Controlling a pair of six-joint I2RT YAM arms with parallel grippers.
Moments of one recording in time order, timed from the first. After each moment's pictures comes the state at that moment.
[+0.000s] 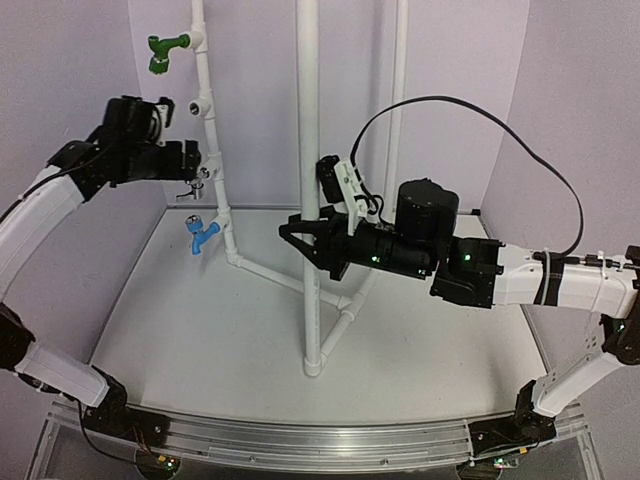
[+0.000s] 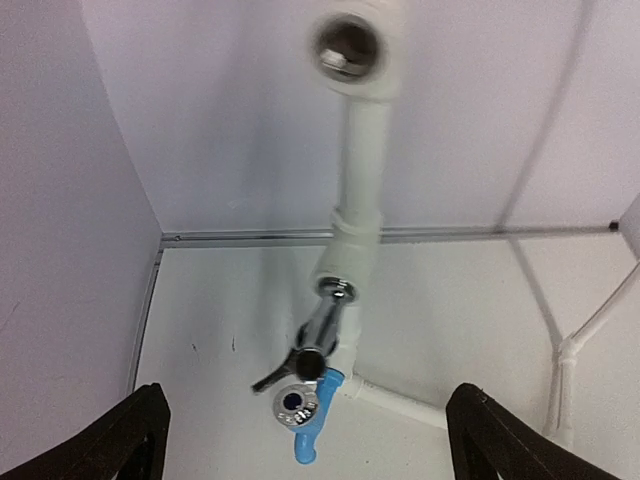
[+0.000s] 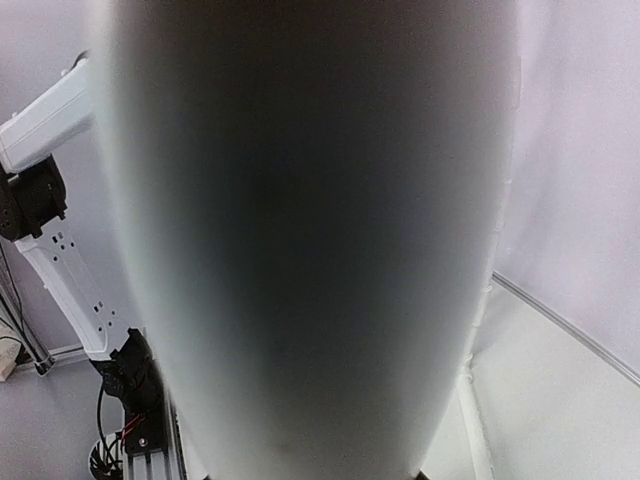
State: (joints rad) left arm -0.49 1.34 1.58 -0.69 -0.35 -0.17; right arm 1.11 1.47 1.21 0.23 -0.10 0.08
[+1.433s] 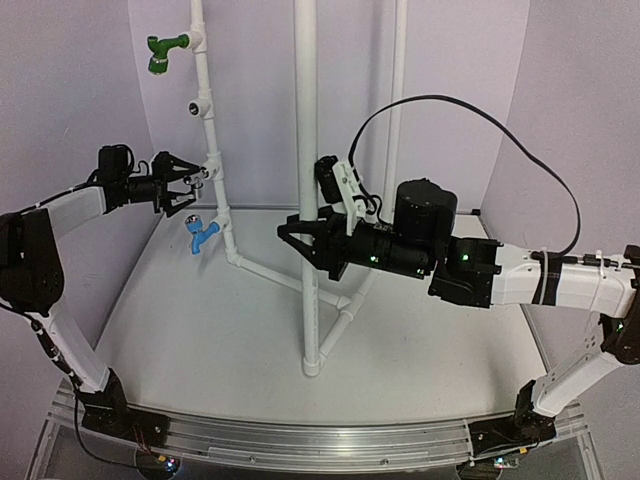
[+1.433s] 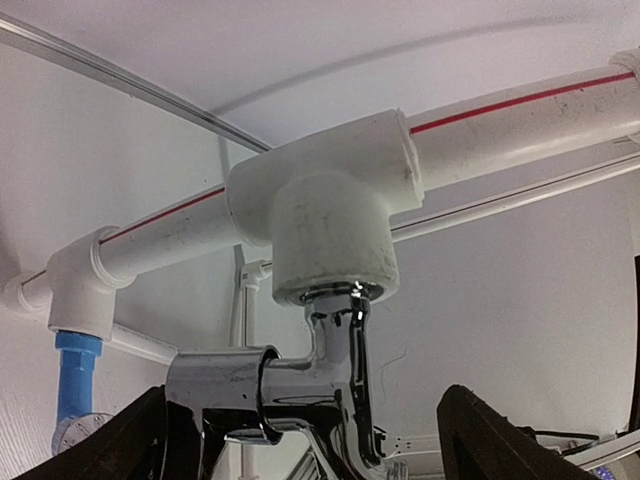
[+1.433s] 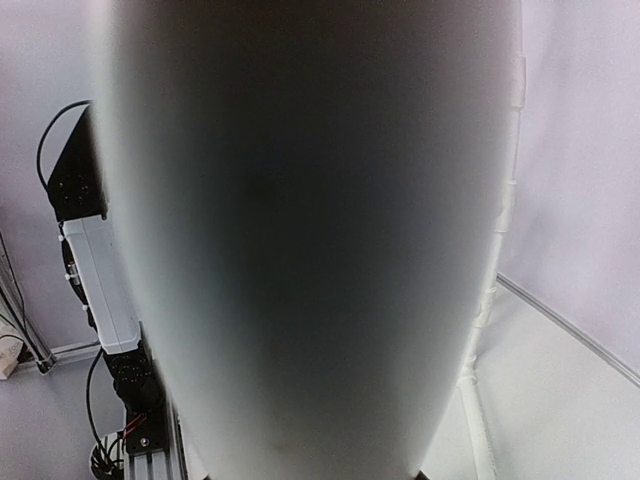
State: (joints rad) left arm 0.05 1.68 1.35 -0.11 1.12 -0.84; right arm 1.11 1.48 1.21 0.24 -0.11 0.08
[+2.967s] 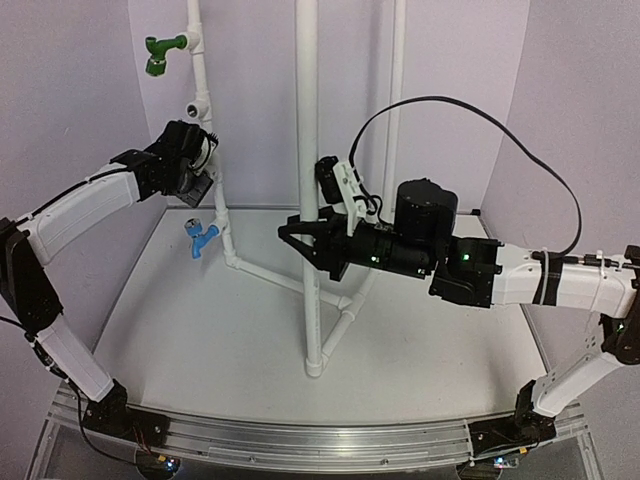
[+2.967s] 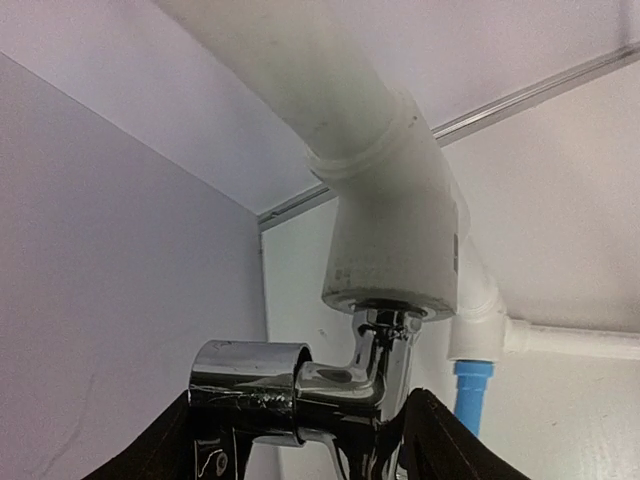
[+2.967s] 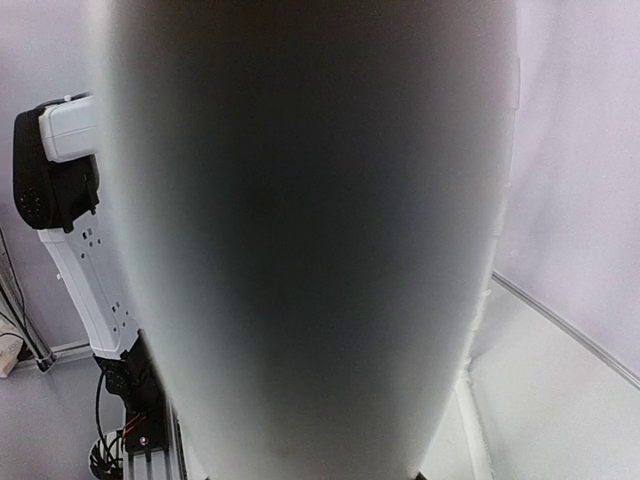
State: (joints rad) left arm -0.49 1.58 1.56 -0.63 -0.55 0.24; right arm 1.10 1.48 1.21 0.24 -0.12 0.08
